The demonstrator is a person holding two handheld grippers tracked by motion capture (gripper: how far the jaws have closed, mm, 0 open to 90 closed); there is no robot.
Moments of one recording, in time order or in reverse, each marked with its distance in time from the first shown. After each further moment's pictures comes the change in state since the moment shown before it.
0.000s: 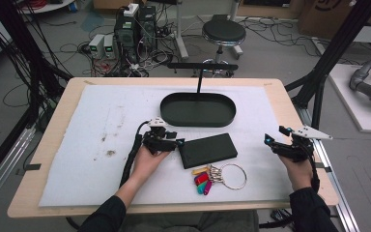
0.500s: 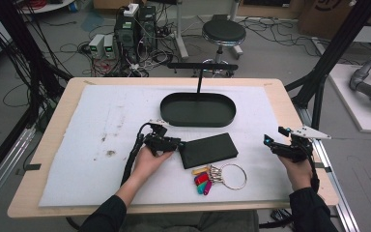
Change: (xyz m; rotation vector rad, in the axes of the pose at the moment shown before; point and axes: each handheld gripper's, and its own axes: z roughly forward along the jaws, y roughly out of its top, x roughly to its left) left arm 0.002 -0.002 0.004 0.074 -0.076 -0.108; right arm 0.001 0.000 0.002 0.013 0.002 -0.005
